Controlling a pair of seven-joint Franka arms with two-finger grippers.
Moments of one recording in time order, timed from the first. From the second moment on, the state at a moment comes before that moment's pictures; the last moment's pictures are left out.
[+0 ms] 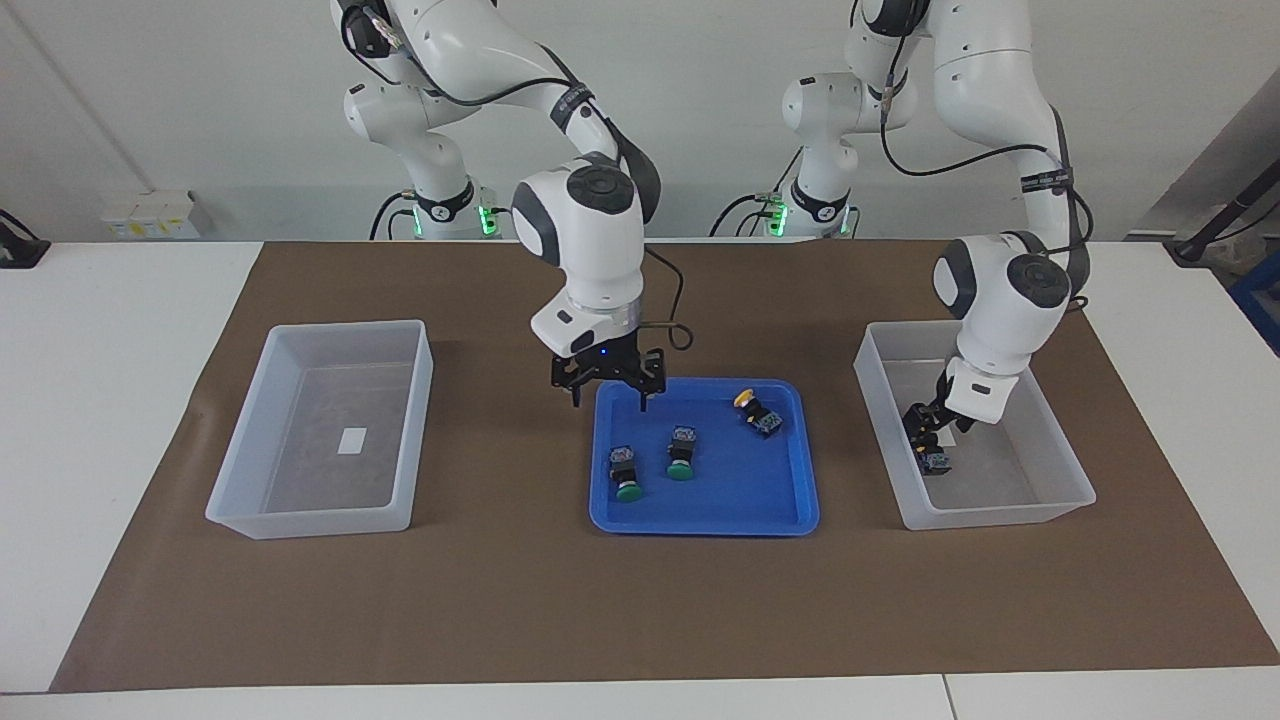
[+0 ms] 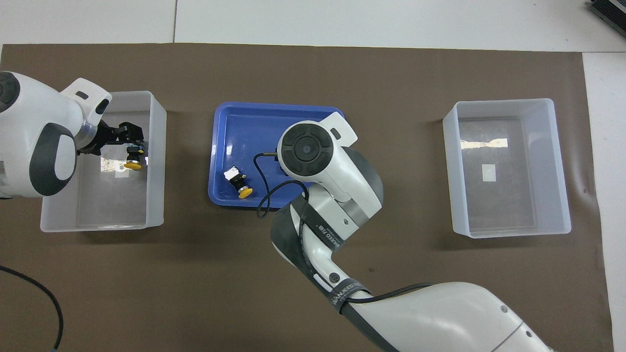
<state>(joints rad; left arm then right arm) -0.02 0.27 -0.01 -1.71 0.05 1.98 -0.25 0.60 0.62 0.06 -1.44 -0.20 2.16 0.86</state>
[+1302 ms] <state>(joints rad) -0.09 0.27 -0.02 -1.52 -0.04 1.70 -0.70 0.61 0.65 0.05 -1.49 -0.22 2.34 0.87</state>
